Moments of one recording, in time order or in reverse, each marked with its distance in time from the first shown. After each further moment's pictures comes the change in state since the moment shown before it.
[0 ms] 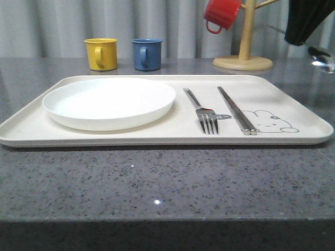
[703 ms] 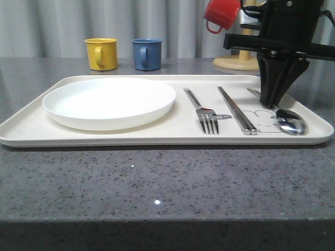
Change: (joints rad) left arm 0.000 0.000 0.000 0.000 0.000 0.000; right arm 0.020 0.189 0.023 0.041 -0.010 0.064
